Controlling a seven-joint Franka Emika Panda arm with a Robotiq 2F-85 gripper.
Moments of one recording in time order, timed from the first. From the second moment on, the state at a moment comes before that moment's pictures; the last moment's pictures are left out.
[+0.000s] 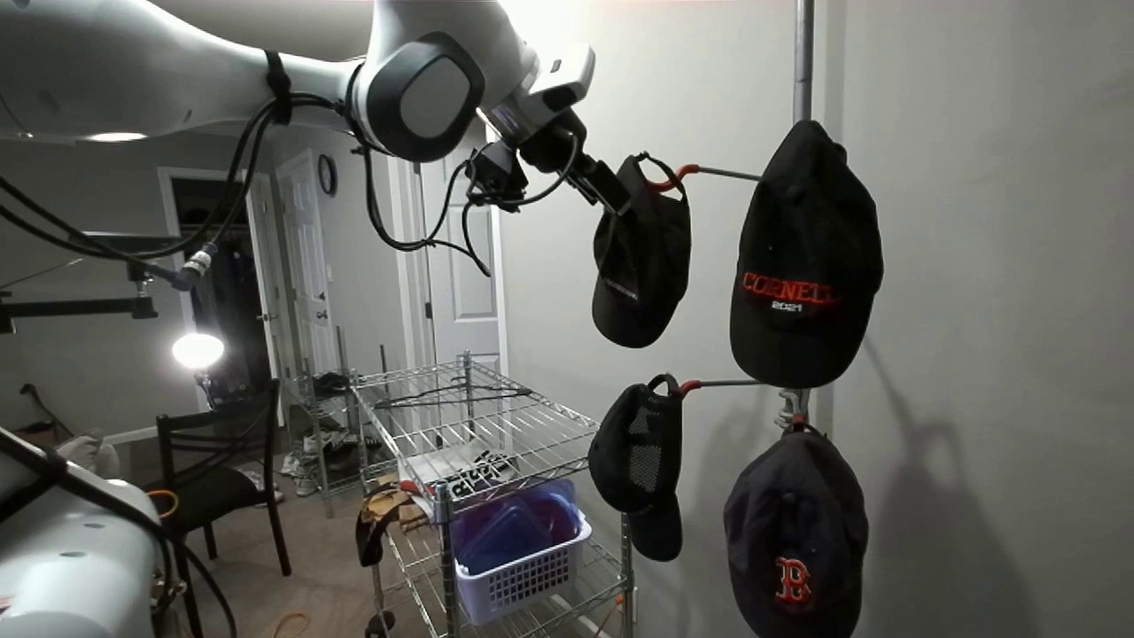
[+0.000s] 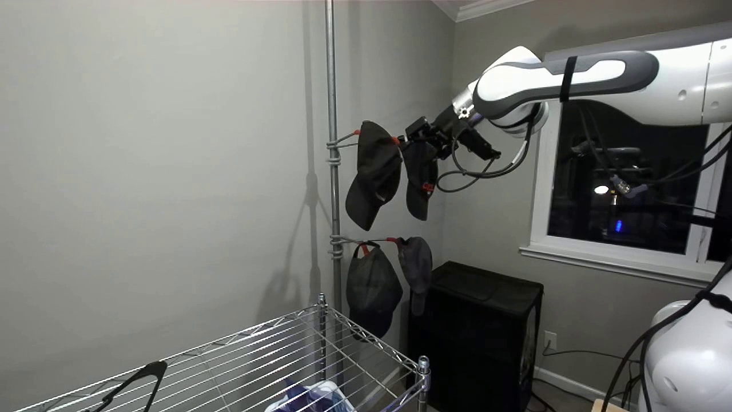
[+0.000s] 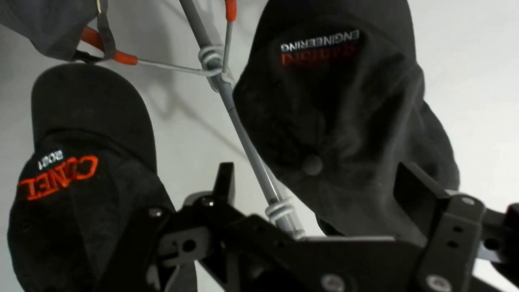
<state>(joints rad) 0.00 -0.53 -0.07 -2.11 0.24 2.50 0.15</state>
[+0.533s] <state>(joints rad) 0.09 -0.54 -0.10 -1.99 0.28 2.48 0.08</state>
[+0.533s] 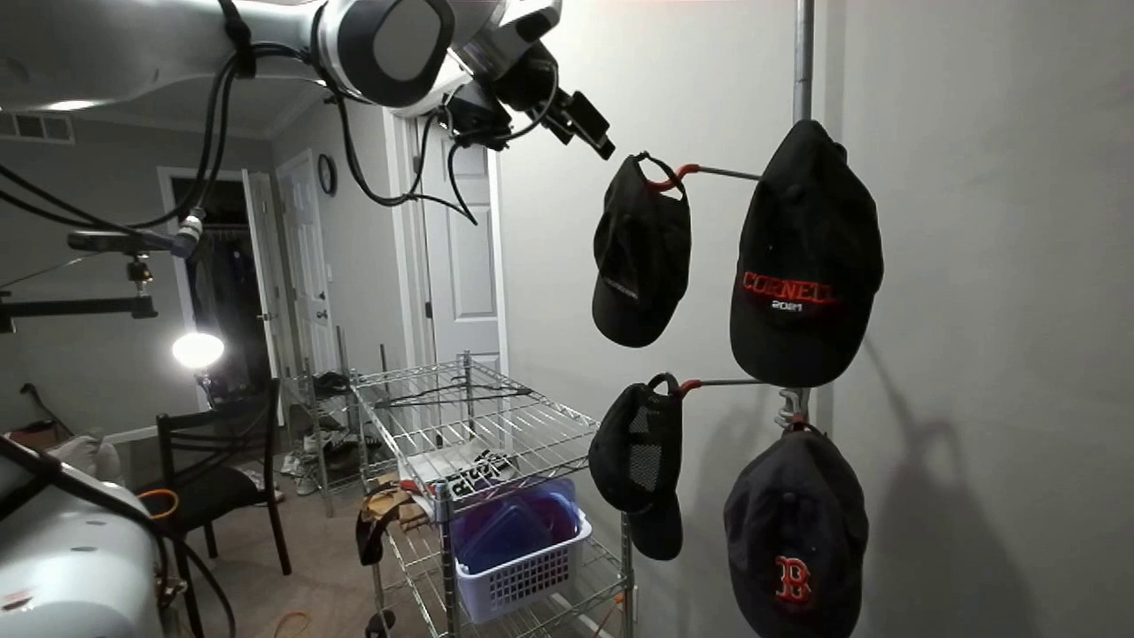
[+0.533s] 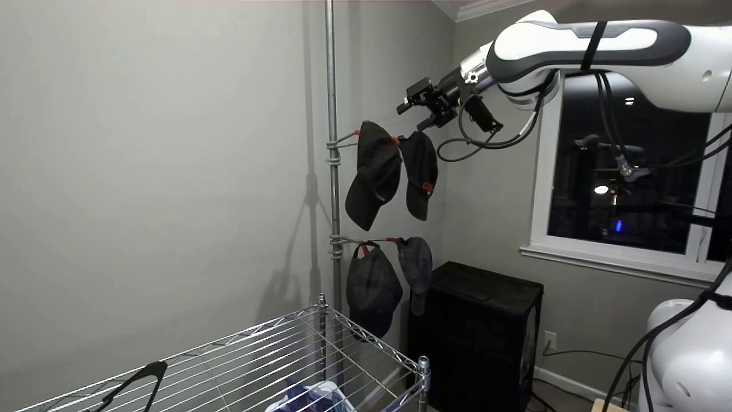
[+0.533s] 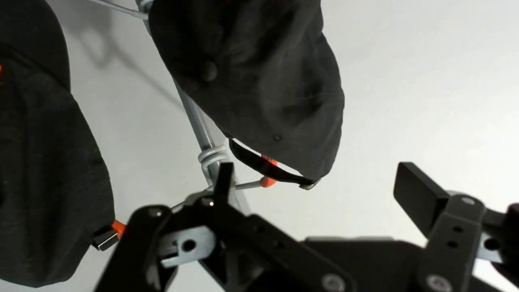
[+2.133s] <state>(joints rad) 0.09 -0.33 -0.10 -1.86 0.28 2.44 0.04</state>
